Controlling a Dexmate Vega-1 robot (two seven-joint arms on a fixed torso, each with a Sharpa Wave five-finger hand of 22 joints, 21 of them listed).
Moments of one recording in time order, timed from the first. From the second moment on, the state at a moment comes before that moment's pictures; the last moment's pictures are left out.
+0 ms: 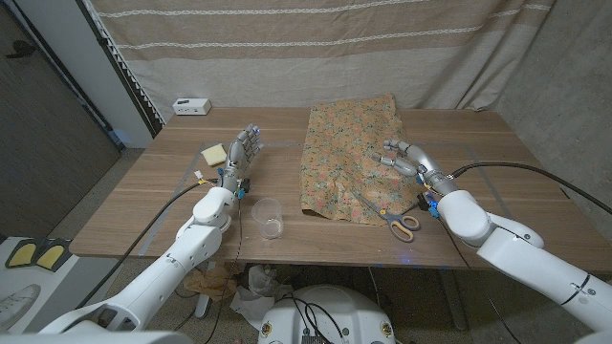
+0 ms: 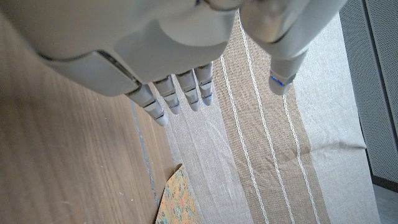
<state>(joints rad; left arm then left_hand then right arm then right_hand) 0.92 0.47 0.37 -1.32 -0.59 -0.37 0.07 0.12 -0.16 0.58 -0.16 0.21 0.22 -0.12 0.20 0.18 0.23 -0.12 0.20 0.18 0.17 -0.04 0.18 0.17 0.20 -0.04 0.31 0.17 -1.24 -0.91 -0.33 -2.14 0.08 -0.27 -0.36 0.74 0.09 -0.21 -0.12 0.53 0.26 0.03 0.21 0.18 0.37 -0.05 0.28 0.19 0.22 -0.04 0.20 0.18 0.19 -0.01 0.22 0.19</state>
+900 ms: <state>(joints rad) 0.92 0.46 0.36 -1.33 -0.66 -0.40 0.00 0.12 -0.15 0.57 -0.16 0.21 0.22 -0.12 0.20 0.18 0.23 -0.12 0.20 0.18 0.18 -0.04 0.18 0.17 0.20 -0.04 0.31 0.17 -1.32 -0.92 -0.34 -2.24 0.03 -0.38 -0.41 0.76 0.08 -0.21 -0.12 0.53 0.29 0.05 0.21 0.18 0.40 -0.06 0.28 0.19 0.34 -0.04 0.22 0.18 0.28 -0.01 0.24 0.19</state>
